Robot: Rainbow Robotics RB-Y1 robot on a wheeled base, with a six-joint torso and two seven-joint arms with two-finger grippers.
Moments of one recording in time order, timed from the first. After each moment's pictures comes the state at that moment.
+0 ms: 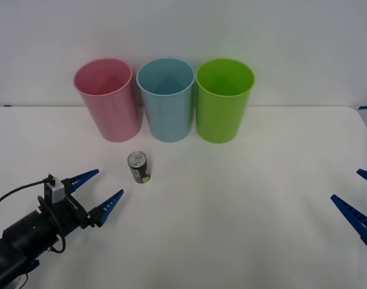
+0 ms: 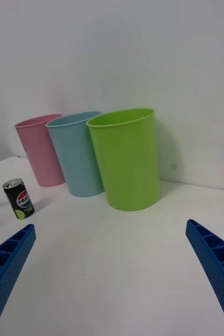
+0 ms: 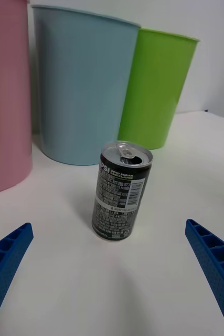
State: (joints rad) right arm 0.35 -0.40 -0.52 -1.66 0.96 -1.22 0.00; left arm 0.01 0.30 0.23 -1.22 -1.14 -1.03 -0.26
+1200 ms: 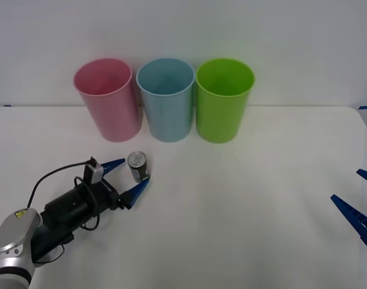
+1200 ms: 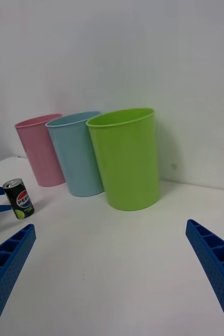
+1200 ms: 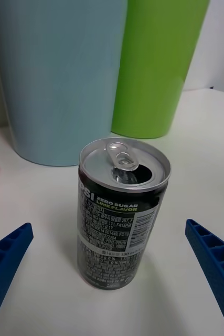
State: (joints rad) right arm 0.35 -0.40 -0.52 -1.66 0.96 -1.22 0.00; left arm -0.19 0.22 0.18 -1.04 -1.29 -0.94 -0.29
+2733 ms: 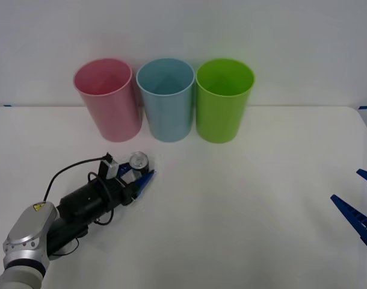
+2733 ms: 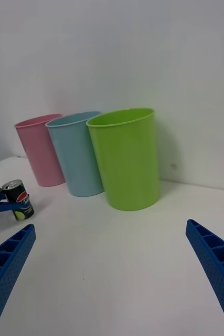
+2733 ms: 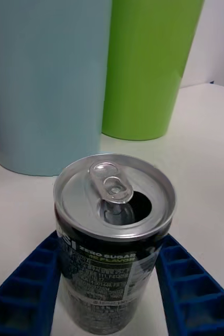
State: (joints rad) right arm 0.35 -0.40 -0.52 -1.66 0.96 -1.22 0.00; left arm -0.23 0.20 0.12 -1.04 -1.29 -0.86 -0.31
